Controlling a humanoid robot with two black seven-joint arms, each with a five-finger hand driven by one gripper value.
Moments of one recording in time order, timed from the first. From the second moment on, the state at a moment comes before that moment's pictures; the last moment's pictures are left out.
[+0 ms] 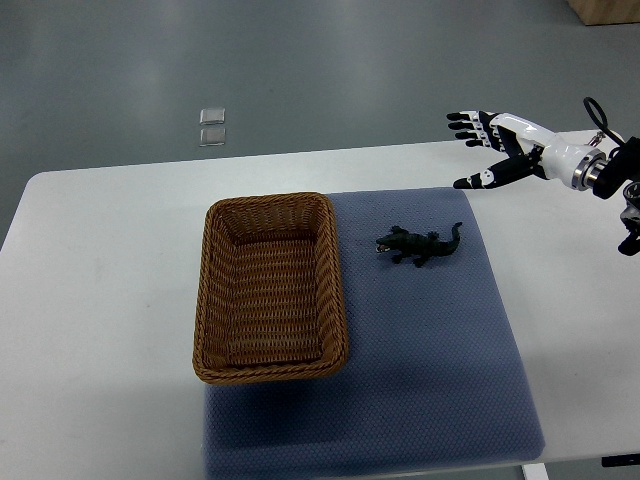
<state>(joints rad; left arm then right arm) 0.03 0.00 -0.04 -0.18 0.06 0.11 0.01 0.77 -0.49 0.77 0.78 -1.16 0.40 0.34</state>
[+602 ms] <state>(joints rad) 0.03 0.00 -0.04 -0.18 0.06 0.11 0.01 0.98 -0.49 0.30 0.81 -1.46 0.29 0.45</state>
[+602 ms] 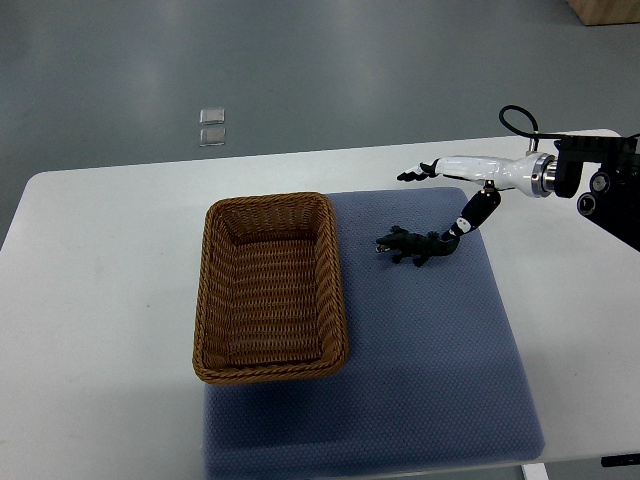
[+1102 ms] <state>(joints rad) 0.03 0.00 -0.04 -0.18 0.06 0.11 0.01 0.99 -0.48 0.13 0.81 -1.49 0.16 0.46</state>
